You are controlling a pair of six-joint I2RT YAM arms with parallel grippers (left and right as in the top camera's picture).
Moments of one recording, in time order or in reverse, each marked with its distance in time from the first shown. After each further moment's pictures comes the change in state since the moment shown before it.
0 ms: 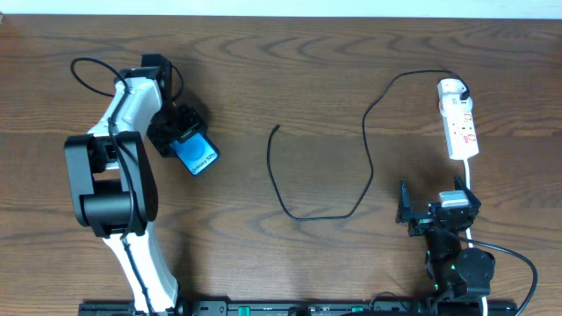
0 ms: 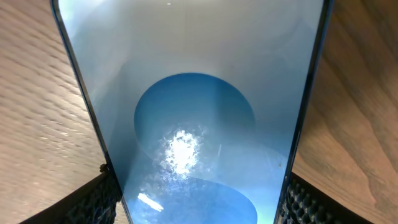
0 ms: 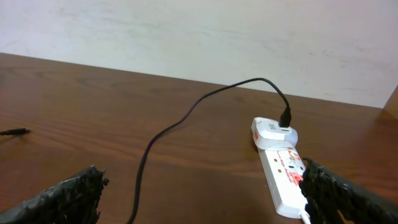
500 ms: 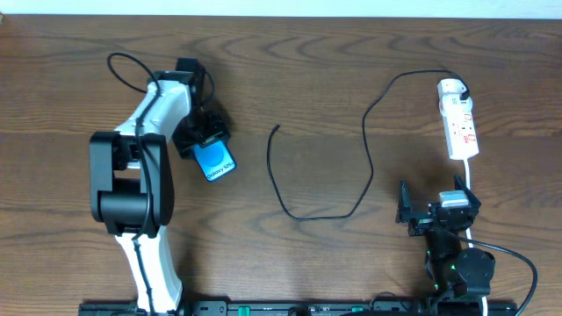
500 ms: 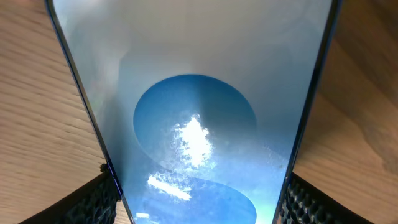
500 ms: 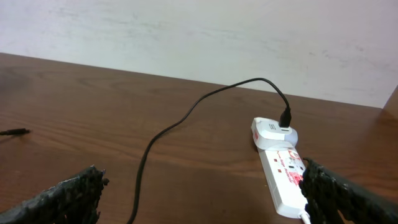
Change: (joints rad) left arm -0.140 0.000 -0.026 0.007 -0.039 0.039; right arm 0.000 0.000 0.000 0.000 0.000 0.000
